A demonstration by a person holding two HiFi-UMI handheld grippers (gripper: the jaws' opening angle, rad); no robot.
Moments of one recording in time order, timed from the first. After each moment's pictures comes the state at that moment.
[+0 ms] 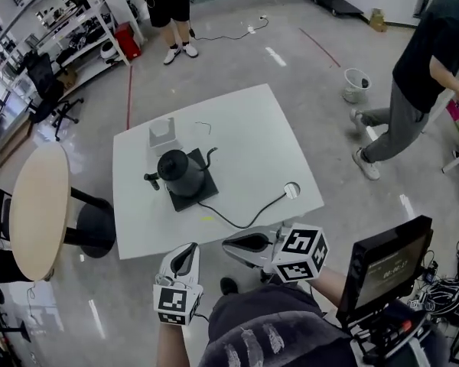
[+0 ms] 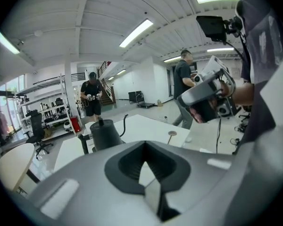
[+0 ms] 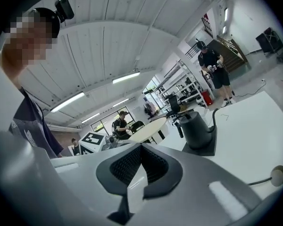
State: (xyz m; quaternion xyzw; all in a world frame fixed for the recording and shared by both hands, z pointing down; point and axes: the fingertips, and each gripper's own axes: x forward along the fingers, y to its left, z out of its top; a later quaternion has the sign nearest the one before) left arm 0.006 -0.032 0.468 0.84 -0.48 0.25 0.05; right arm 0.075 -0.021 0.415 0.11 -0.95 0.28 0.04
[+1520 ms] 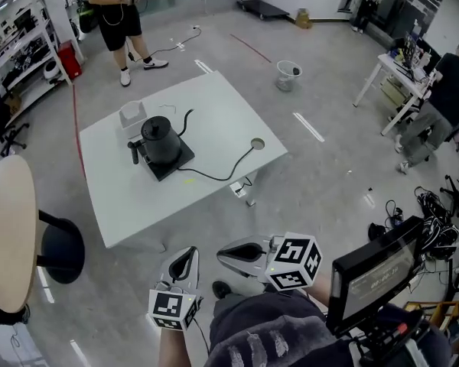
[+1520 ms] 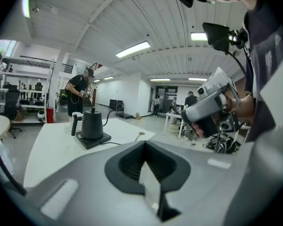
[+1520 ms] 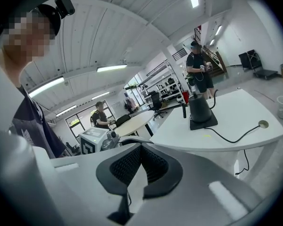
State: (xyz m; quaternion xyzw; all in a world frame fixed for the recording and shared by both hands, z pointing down) left arm -0.051 0.111 0.469 0.92 -0.36 0.14 0.11; right arm -0.013 0.147 0.421 0.25 -0.92 0.28 0.11
